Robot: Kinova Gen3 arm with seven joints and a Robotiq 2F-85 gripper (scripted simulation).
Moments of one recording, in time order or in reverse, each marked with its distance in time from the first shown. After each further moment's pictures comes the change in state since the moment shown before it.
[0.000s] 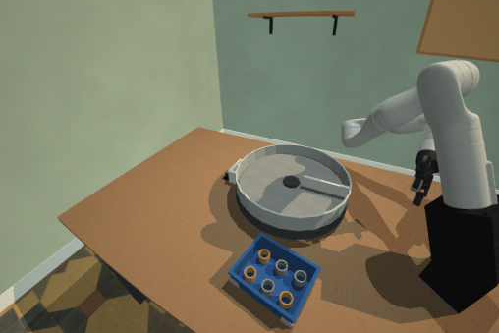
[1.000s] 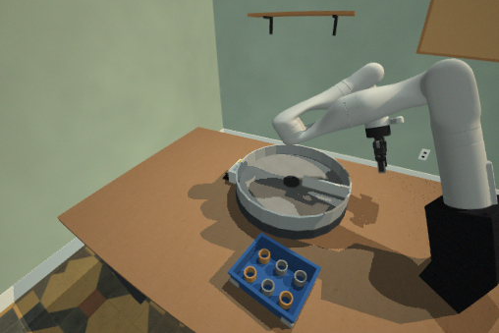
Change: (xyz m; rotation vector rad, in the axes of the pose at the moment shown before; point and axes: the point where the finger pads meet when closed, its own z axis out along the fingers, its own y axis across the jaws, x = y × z) arm -0.122 -0.016 -0.072 0.773 0.372 -0.190
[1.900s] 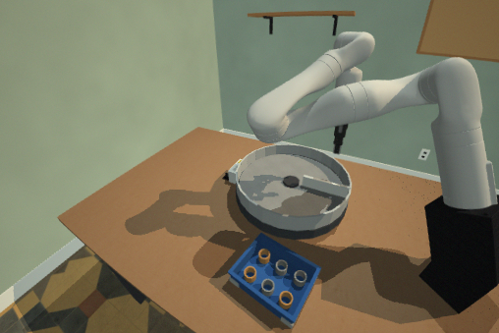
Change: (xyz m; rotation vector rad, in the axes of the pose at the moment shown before) arm -0.123 0.060 -0.100 0.369 -0.351 -0.141
